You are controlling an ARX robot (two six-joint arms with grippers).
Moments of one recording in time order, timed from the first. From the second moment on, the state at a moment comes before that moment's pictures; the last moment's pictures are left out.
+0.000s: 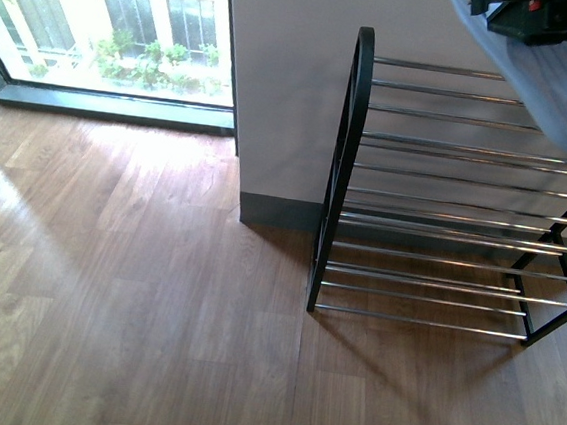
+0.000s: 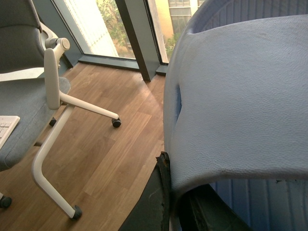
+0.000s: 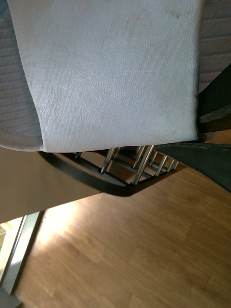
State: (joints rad) left arm 0.03 0.58 0.13 0.17 -0.42 0.09; right arm 0.22 1.94 1.23 0.12 -0.06 -0.07
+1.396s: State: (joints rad) left arm 0.03 0.58 0.13 0.17 -0.42 0.09; right arm 0.09 2.37 1.75 -0.09 0.12 0.08
